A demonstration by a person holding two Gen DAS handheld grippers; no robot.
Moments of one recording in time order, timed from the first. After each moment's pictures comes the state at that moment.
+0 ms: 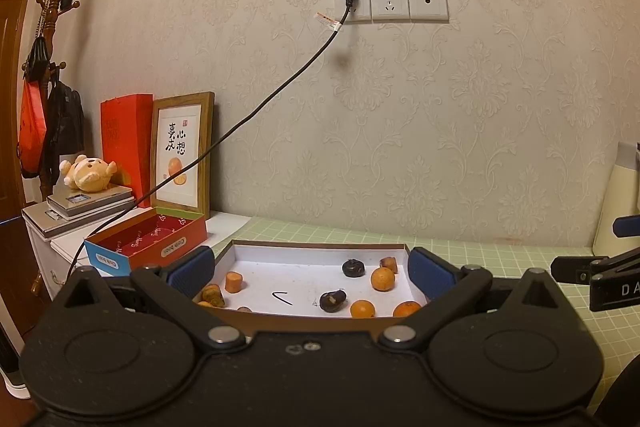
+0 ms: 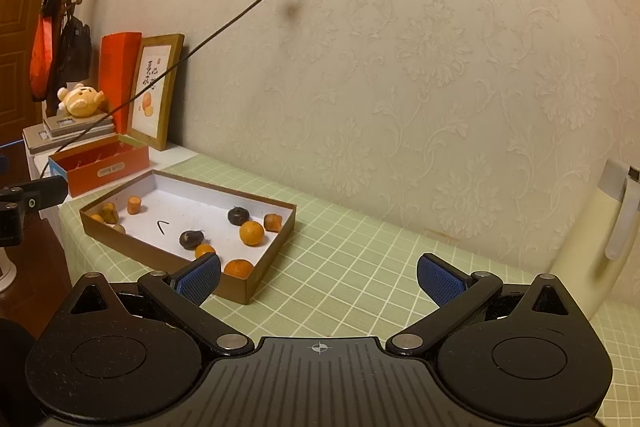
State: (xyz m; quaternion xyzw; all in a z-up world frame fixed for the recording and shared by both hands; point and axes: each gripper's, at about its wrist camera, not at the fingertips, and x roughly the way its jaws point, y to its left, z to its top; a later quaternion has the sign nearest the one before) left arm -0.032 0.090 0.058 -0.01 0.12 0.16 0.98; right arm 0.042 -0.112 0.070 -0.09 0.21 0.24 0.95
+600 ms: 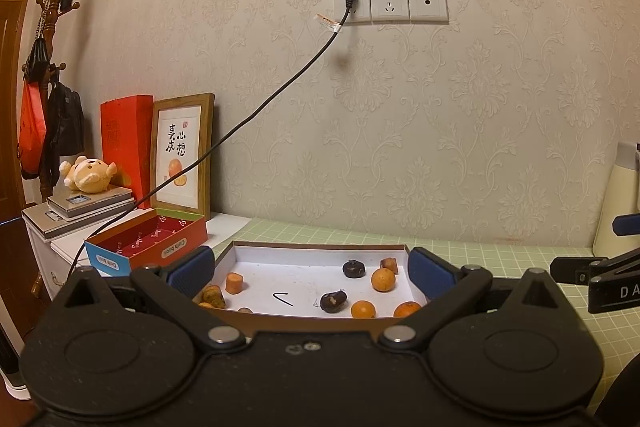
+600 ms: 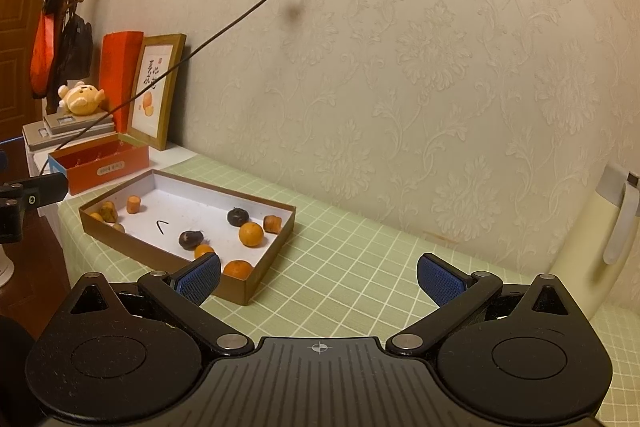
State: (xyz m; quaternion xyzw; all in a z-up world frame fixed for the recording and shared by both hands) left arm -0.033 0.090 0.059 -0.01 0.12 0.16 0.98; right arm 0.041 -0.112 0.068 -0.09 0.20 0.24 0.95
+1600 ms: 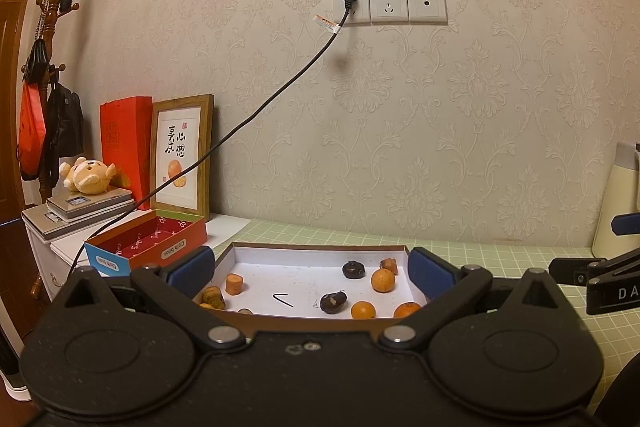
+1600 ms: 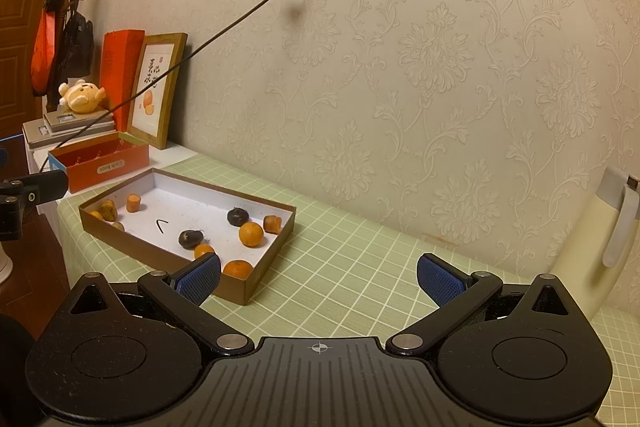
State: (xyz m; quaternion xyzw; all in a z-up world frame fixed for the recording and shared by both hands) left arm -0.033 0.090 0.058 -0.01 0.12 0.16 0.98; right arm 0.039 -0.110 0.068 -0.10 0.20 0.24 0.95
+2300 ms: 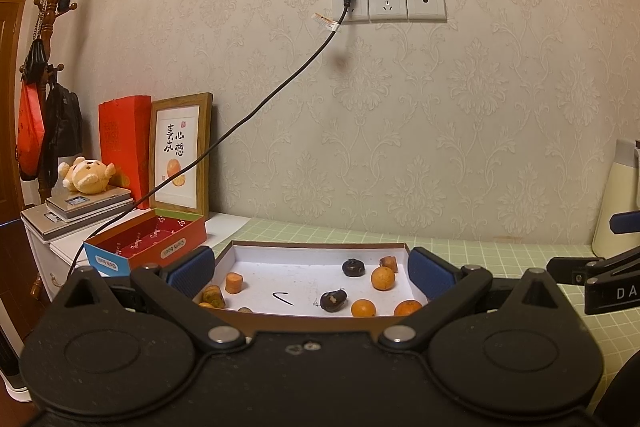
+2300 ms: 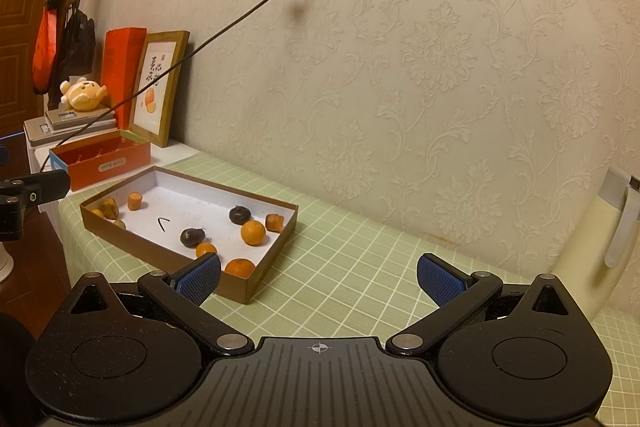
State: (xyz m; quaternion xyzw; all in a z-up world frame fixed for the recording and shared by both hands) left arm -0.032 0.091 0.060 0.00 0.12 0.15 0.98; right arm 0.039 -0.109 0.067 -0.10 0.20 0.24 0.95
